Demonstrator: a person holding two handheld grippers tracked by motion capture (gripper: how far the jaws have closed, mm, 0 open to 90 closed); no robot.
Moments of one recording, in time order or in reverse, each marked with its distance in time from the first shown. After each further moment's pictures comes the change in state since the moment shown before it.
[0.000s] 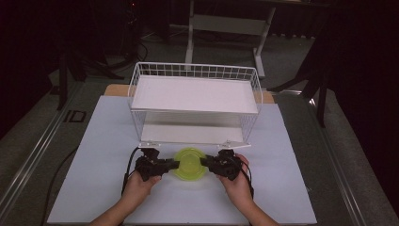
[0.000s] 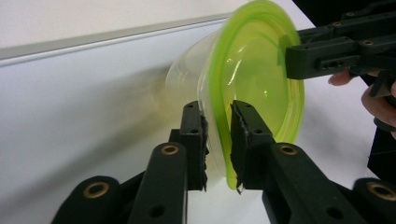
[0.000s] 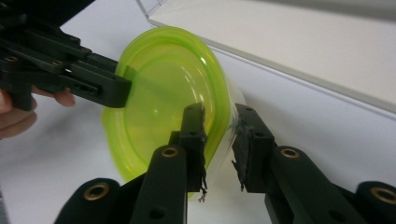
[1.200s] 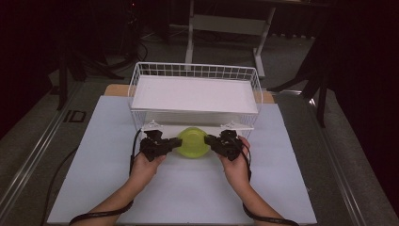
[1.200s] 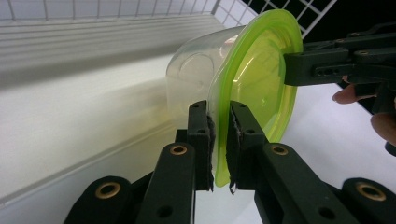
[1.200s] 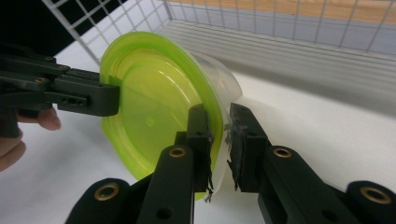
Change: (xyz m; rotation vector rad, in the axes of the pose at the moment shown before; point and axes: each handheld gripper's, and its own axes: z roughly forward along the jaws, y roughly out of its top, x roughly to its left) left arm 0.014 0.048 0.013 -0.142 0.052 0.069; right arm -0.022 0.045 0.006 -0.106 -0.114 0.019
